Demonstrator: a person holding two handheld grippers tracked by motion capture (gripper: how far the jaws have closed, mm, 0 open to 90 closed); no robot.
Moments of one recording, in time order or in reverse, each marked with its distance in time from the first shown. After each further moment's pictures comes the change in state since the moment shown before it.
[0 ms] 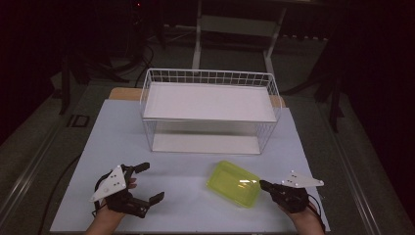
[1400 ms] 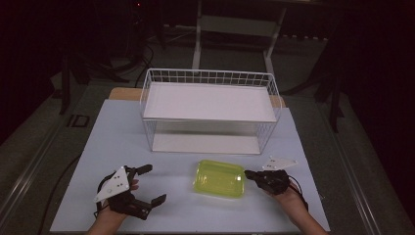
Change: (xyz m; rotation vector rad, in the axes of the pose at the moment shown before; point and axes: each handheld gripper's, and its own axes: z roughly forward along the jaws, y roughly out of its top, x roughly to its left) left arm -0.003 -0.002 0.004 0.021 -0.017 -0.004; right arm -0.020 0.024 0.061 0.064 0.092 -0.083
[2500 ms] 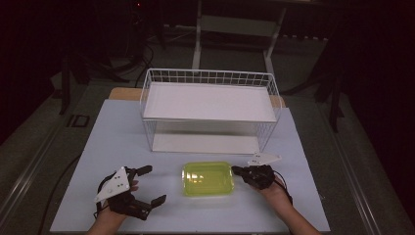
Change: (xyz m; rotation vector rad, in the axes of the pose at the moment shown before) left arm 0.001 -0.002 0.000 0.012 0.000 -0.013; right arm 0.009 0.015 0.033 -0.015 0.018 -0.004
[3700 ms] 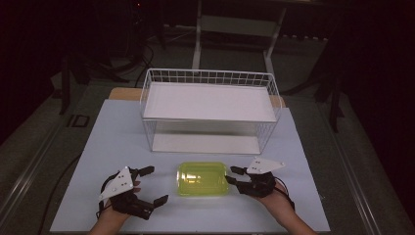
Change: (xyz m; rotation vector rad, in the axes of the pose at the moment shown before) left arm 0.000 -0.003 0.008 0.040 0.001 -0.016; right arm 0.040 0.021 -0.026 -0.078 0.045 -0.055
